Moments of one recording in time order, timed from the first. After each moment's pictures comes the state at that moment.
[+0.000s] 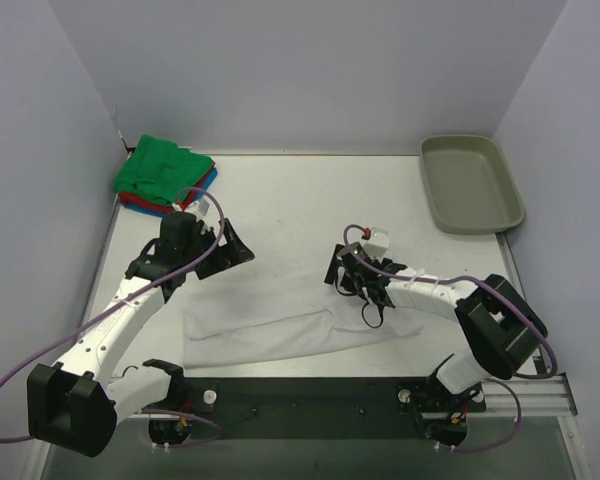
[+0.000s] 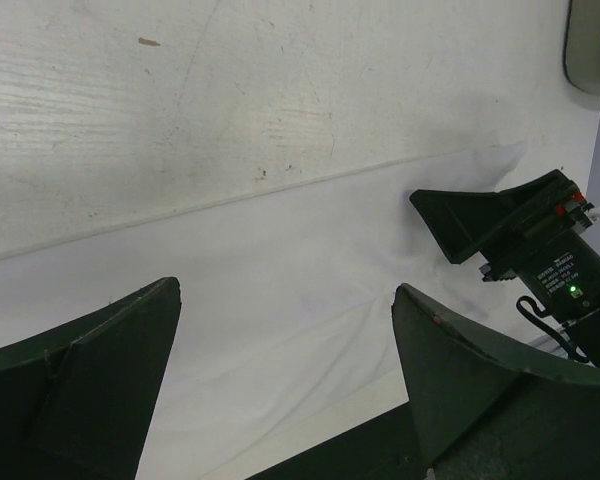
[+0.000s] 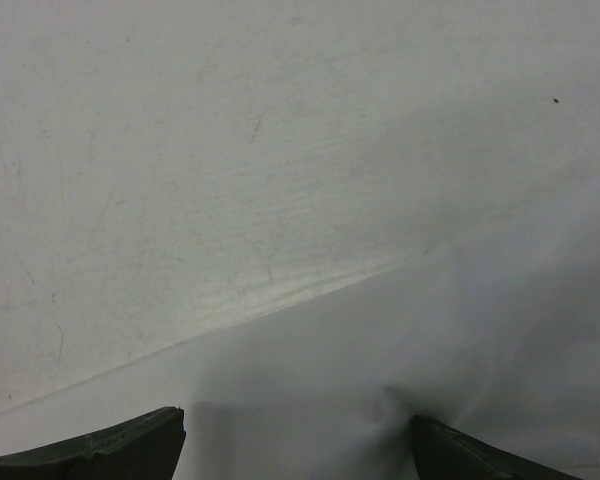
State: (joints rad) left arm -0.30 1.09 0.82 -0.44 0.23 -0.67; right arm 0.71 1.49 0.65 -0.11 0.41 0.85
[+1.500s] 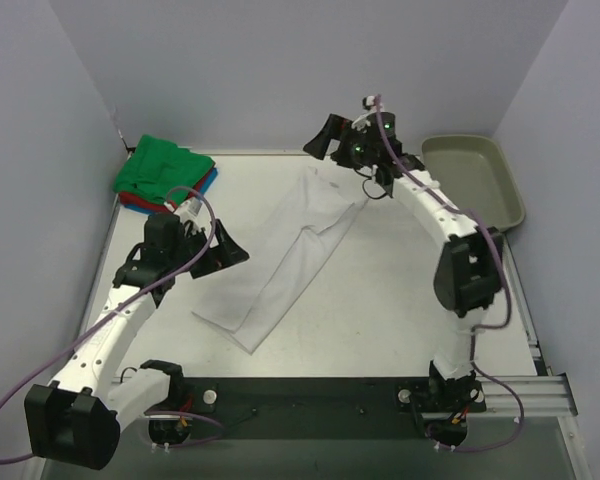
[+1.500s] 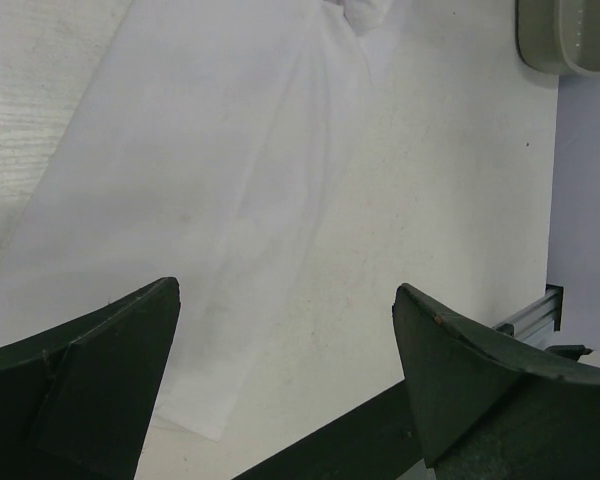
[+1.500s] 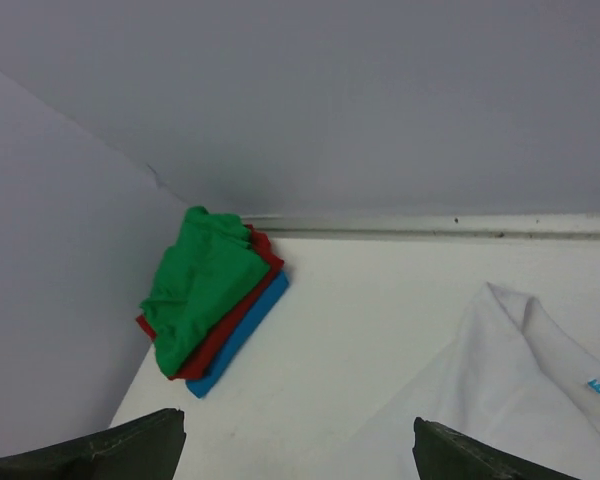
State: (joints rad) left arm -0.19 1.01 0.81 -0.47 0.38 -0.58; right arm 0.36 2.07 1.78 -0.12 -0.33 0.57
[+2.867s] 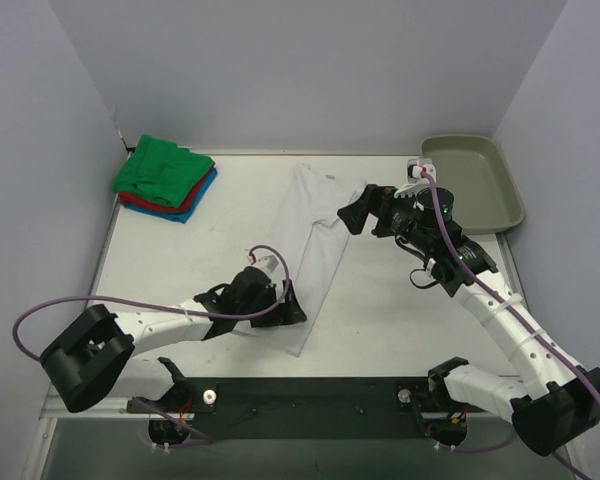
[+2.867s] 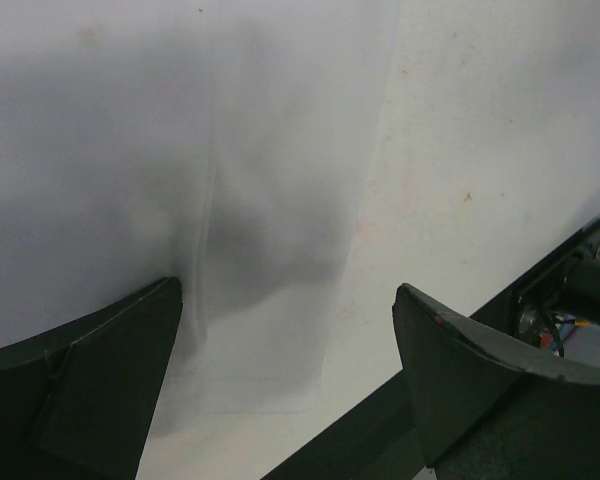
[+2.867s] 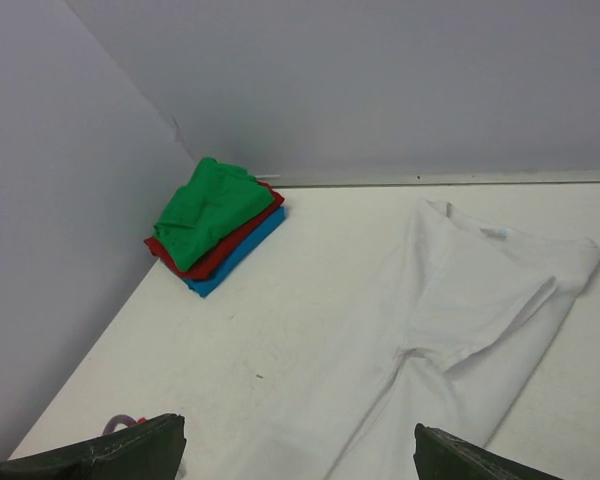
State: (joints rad) left arm -0.81 1.29 0.48 0.03 0.12 -0.87; right arm 0.45 1.07 0.98 -0.19 -0.14 0.42
